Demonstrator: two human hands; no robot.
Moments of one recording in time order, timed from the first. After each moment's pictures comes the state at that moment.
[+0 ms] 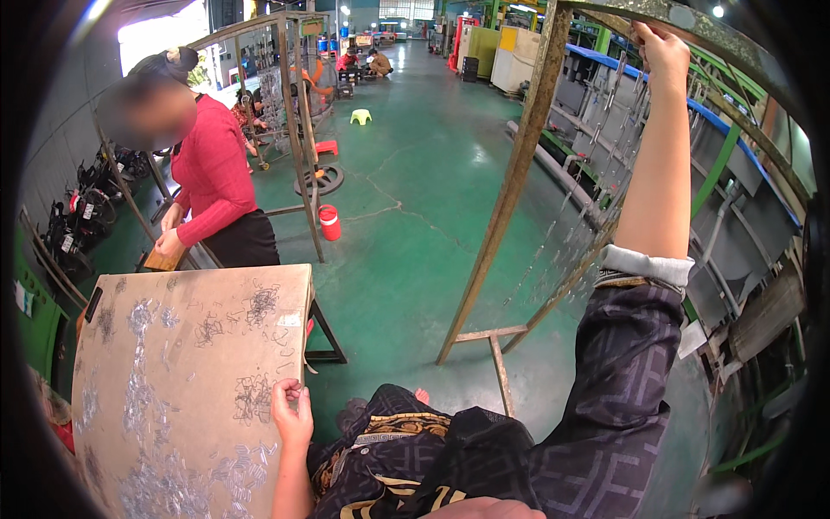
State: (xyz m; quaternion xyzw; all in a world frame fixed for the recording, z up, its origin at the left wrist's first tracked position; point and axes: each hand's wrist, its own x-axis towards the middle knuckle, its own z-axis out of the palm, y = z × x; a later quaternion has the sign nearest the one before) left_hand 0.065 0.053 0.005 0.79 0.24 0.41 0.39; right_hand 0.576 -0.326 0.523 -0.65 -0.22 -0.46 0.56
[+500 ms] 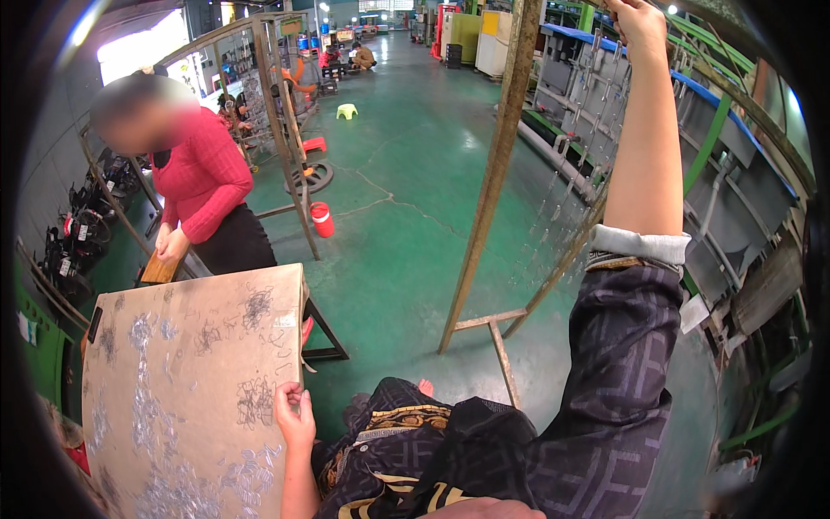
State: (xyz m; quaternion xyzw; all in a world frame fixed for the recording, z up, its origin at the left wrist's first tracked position) left_hand 0.063 0.047 0.004 0.79 0.25 0.39 0.41; right_hand 0.520 -0.287 0.499 -0.66 -0.23 -0.51 0.51
